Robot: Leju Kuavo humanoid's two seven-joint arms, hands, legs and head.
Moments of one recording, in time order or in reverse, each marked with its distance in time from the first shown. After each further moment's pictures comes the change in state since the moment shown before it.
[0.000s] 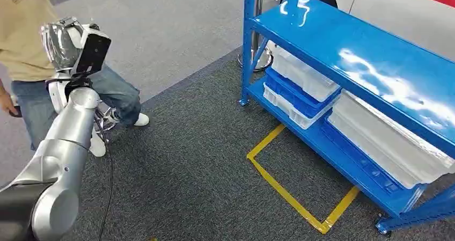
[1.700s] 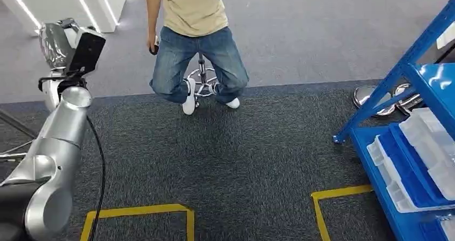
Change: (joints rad) left arm -0.011 0.018 0.001 0.032 0.011 -0.071 -0.003; right arm -0.002 0.003 0.002 0.000 0.013 0.003 -0.010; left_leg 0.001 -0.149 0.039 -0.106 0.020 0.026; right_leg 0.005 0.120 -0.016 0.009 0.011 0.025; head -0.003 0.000
